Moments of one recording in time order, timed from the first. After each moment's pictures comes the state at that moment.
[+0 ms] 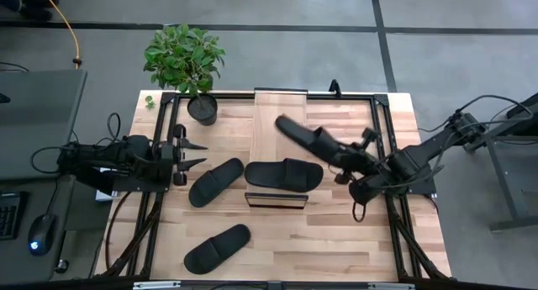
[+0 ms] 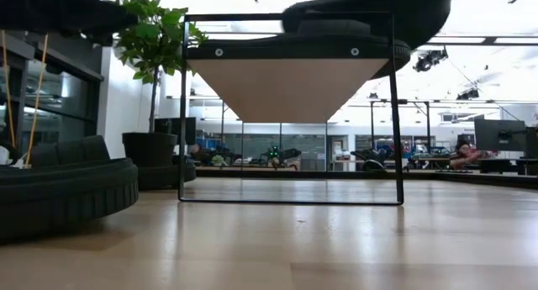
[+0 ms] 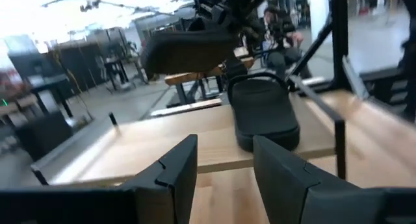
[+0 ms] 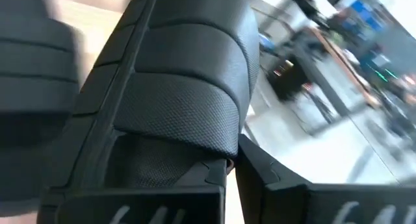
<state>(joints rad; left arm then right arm) 0.03 0.14 0.23 -0.08 -0.16 0.28 0.52 1.18 1.13 -1.13 1.13 0.49</state>
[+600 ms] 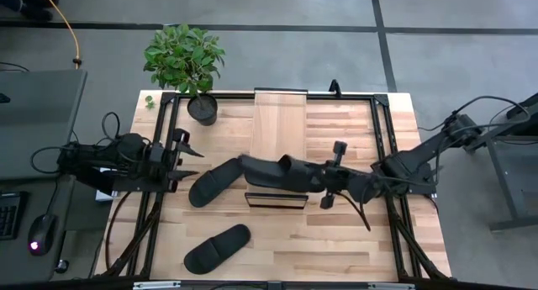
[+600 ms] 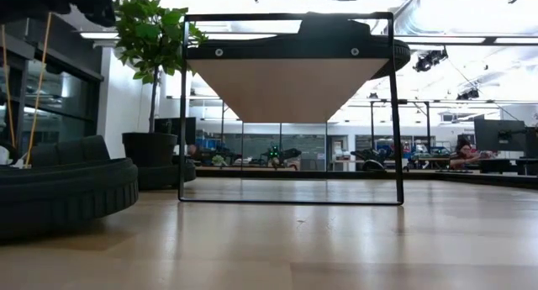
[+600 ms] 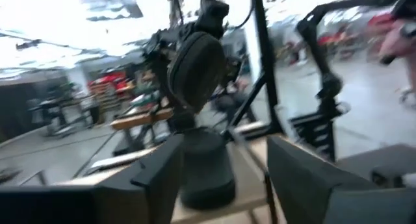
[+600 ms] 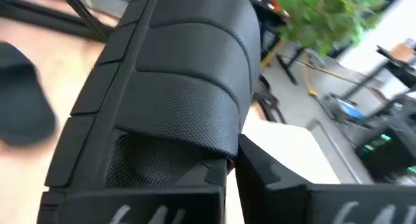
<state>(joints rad) 0.03 0.14 0.23 0.07 0.11 0.19 0.52 1.25 1.13 -0.40 0.84 -0.05</state>
